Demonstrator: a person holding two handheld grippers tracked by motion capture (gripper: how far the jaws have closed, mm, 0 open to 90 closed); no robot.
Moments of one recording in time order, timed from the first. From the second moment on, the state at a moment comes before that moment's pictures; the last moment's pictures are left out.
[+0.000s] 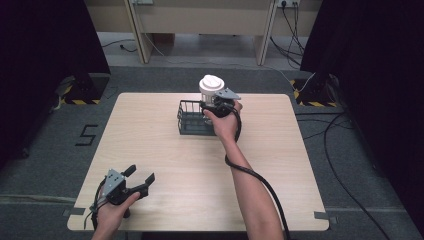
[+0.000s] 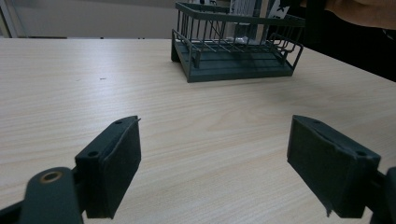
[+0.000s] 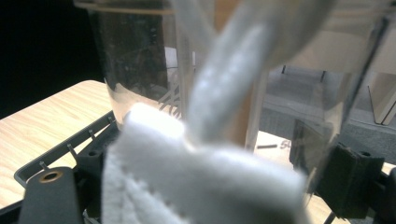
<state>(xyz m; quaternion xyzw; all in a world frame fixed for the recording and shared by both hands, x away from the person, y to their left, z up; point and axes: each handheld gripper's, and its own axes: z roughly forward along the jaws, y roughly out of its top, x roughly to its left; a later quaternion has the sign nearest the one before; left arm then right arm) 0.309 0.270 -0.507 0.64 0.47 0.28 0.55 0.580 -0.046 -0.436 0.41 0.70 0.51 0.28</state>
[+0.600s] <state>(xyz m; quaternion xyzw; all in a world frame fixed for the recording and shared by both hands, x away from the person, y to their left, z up) 0.310 0.269 -0.507 0.64 0.46 0.28 0.55 0.577 -0.045 -0.438 0.41 0.70 0.51 0.27</state>
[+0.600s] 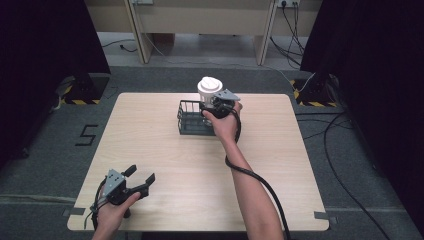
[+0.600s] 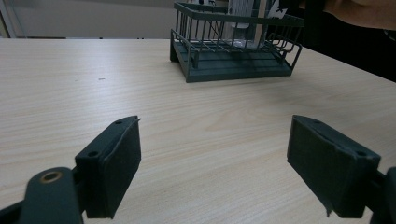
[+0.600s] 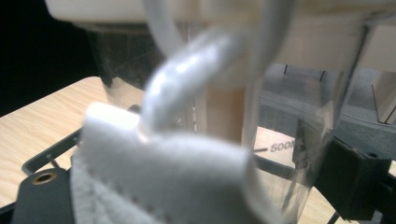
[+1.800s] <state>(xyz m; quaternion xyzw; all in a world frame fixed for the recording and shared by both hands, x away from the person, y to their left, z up) 0.310 0.269 -0.507 0.64 0.46 0.28 0.54 0.544 -0.067 -0.430 0.41 0.70 0.52 0.27</state>
